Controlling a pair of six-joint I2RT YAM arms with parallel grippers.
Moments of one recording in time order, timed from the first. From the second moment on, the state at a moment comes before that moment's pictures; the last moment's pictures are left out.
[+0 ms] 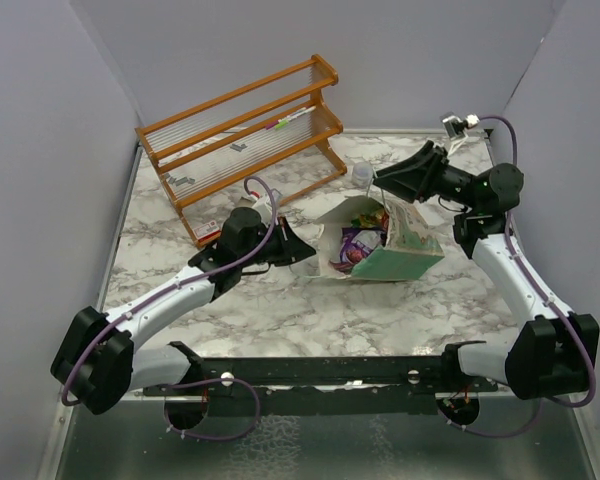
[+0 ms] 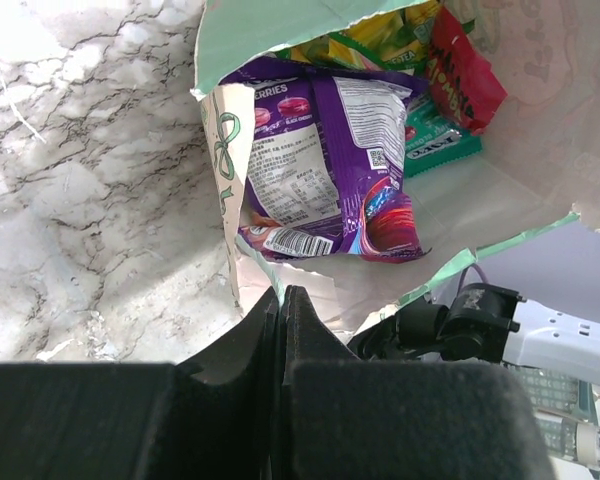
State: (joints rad) left arm -0.63 1.20 0.69 0.11 0.35 -0.84; right arm 0.11 1.25 0.93 0.77 -1.08 0.99
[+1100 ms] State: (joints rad) left arm -0.63 1.17 0.72 0.09 0.35 -0.82; right arm 0.11 1.02 1.10 -0.21 -0.71 0.30
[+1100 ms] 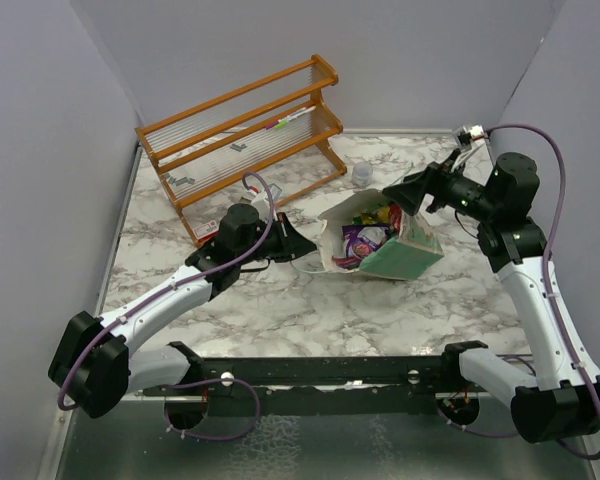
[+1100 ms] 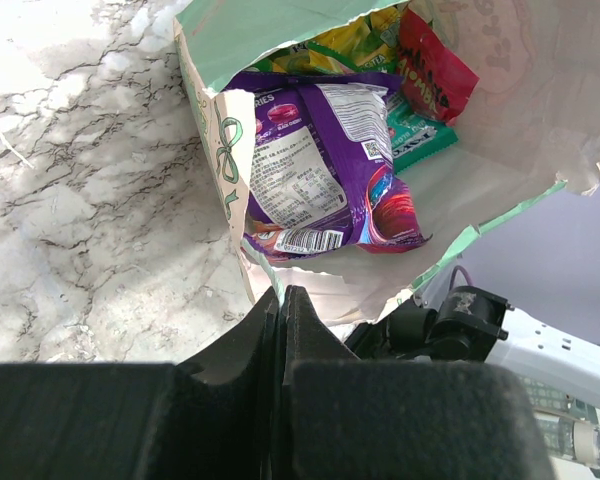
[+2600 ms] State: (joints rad) left arm -0.65 1.16 0.70 0.18 0.37 -0.89; right arm 0.11 1.07 1.06 0.13 -0.82 0.53
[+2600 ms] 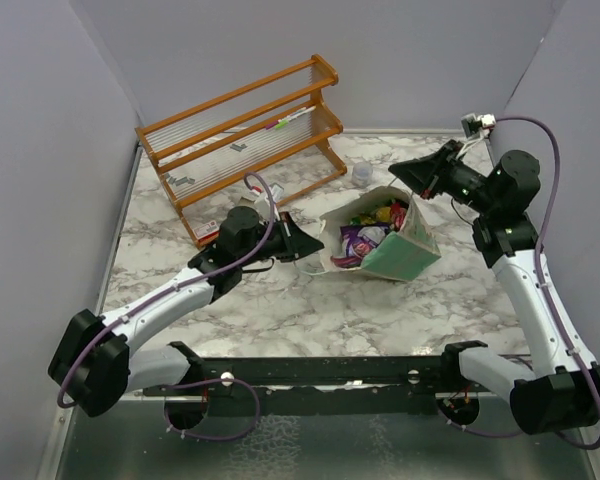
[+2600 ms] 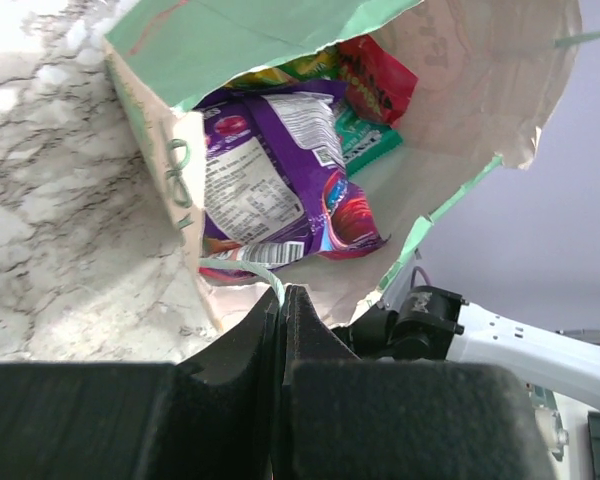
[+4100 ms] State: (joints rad) left arm -0.85 1.16 0.85 0.00 0.14 -0.61; right arm -0.04 1.05 1.05 0.04 -0.91 0.43
